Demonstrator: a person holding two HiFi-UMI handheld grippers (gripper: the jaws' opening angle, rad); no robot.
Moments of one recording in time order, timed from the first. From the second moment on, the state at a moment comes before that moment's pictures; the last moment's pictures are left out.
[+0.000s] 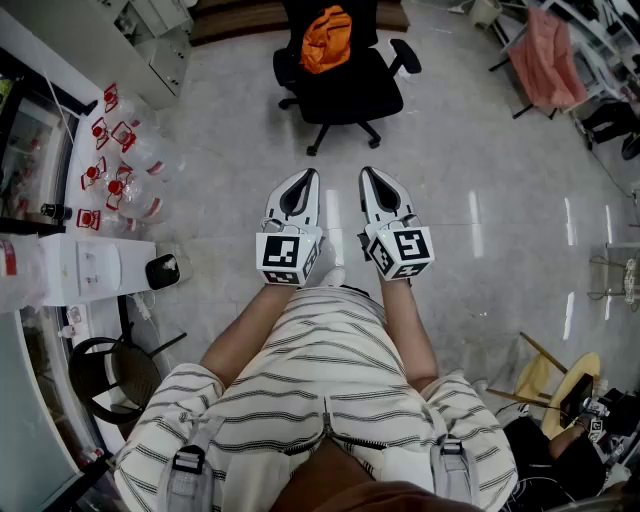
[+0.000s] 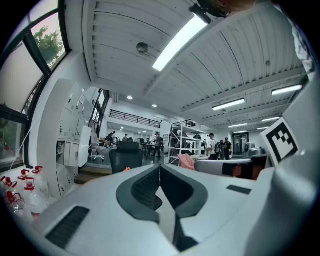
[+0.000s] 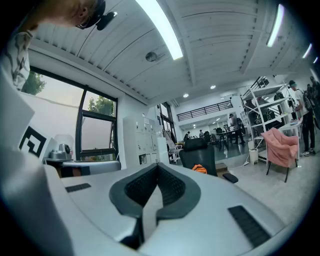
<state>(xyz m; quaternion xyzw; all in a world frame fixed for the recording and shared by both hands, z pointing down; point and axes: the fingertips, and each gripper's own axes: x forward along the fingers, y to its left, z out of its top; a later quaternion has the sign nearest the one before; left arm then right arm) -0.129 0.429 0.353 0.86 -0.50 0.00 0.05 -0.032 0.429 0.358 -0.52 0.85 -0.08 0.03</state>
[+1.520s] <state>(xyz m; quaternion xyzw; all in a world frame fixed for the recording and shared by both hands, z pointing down) -0.093 0.422 0.386 0.86 -0.50 0.03 0.06 -0.003 0.422 0.375 -0.51 0.85 -0.09 0.02</state>
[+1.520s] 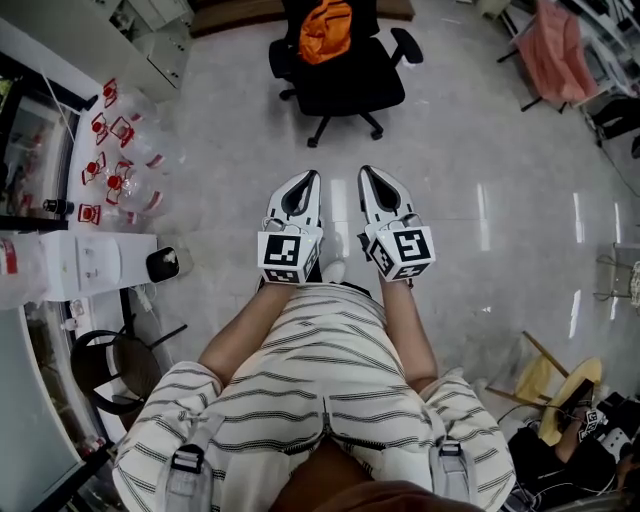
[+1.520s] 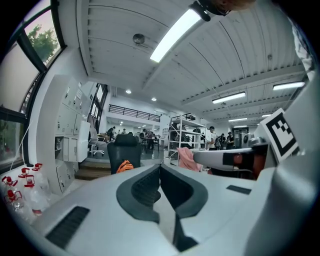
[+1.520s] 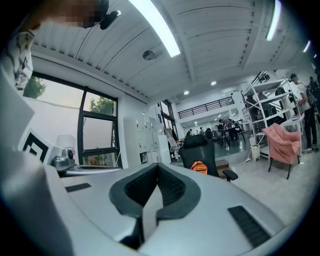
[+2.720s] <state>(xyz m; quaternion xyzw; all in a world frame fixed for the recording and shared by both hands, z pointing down) -0.069 0.256 0.410 0.86 -0.50 0.03 0.08 0.019 0.261 0.402 -0.52 0.85 -0.10 0.00</state>
